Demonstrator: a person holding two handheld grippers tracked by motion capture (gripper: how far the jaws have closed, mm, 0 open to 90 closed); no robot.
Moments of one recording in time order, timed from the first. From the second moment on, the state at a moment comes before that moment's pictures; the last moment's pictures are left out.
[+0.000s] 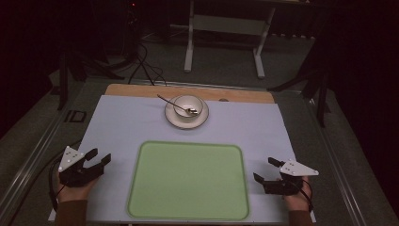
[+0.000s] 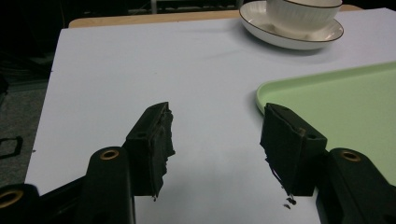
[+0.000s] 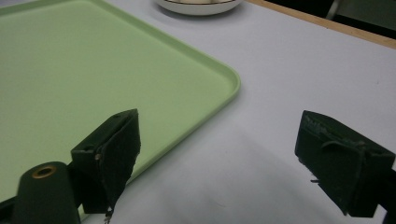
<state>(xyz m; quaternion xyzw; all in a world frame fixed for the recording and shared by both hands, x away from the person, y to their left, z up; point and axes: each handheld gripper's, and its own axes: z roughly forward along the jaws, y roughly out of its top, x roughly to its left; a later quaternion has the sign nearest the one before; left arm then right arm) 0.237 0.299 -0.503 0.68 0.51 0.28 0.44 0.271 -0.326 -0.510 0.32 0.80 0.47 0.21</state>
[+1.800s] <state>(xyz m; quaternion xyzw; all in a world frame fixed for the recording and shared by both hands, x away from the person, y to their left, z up) 0.295 0.255 -0.448 0.69 0.47 0.28 0.48 0.271 -0.329 -0.511 0.33 0.79 0.47 0.22</state>
